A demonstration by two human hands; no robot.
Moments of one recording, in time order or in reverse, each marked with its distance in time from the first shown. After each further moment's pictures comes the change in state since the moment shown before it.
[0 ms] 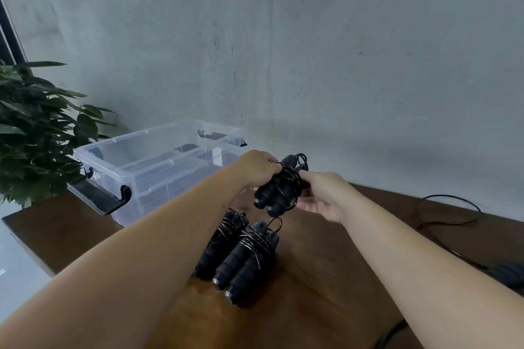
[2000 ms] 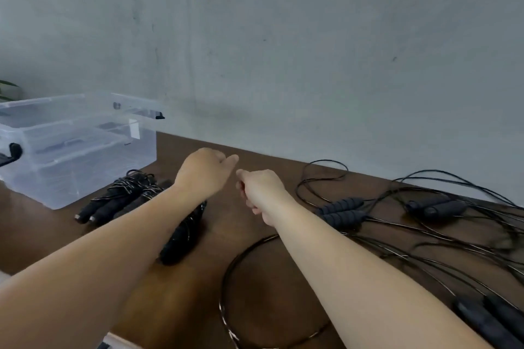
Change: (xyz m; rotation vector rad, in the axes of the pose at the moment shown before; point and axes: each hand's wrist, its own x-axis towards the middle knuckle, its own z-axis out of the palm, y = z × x) left_hand -0.119 0.061 0.117 0.193 0.248 0.142; right_hand -0.122 0.050 -0.084 -0.256 0.148 -0.023
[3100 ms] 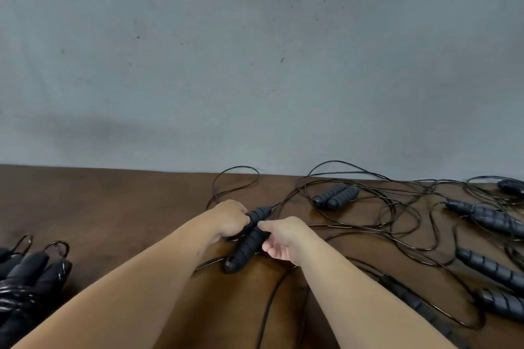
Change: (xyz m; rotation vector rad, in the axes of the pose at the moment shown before) left_hand 0.040 0.118 0.187 -0.062 -0.747 0.105; right_hand 0.019 0.106 -0.183 0.218 0.288 0.421
